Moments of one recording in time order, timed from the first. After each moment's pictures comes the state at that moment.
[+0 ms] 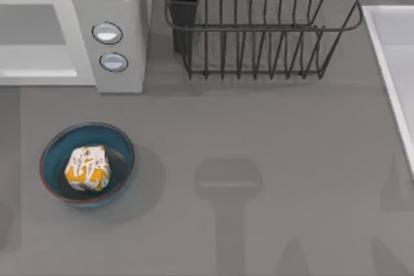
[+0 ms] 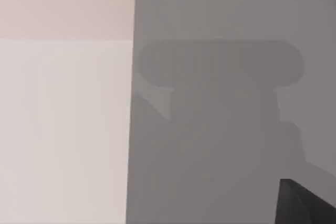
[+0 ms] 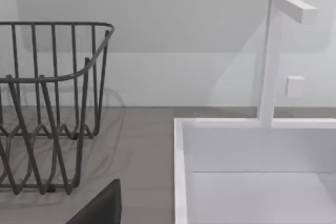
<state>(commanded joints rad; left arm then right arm) 0.95 1.70 0.91 -0.28 0.63 0.82 0.00 0.00 0.00 0.00 0.00 0.00</state>
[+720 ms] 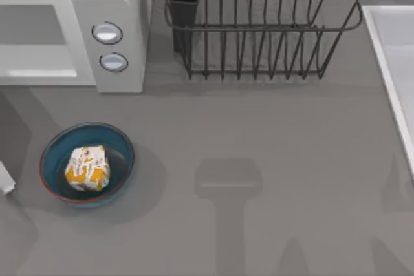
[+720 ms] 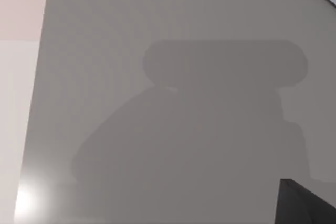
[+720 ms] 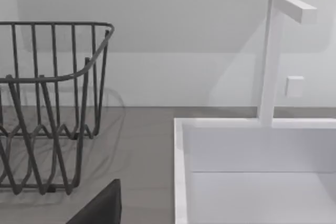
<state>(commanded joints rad) 0.84 1.53 0.71 -0.19 0.57 0.70 0.00 0.00 0.00 0.00 0.00 0.00</state>
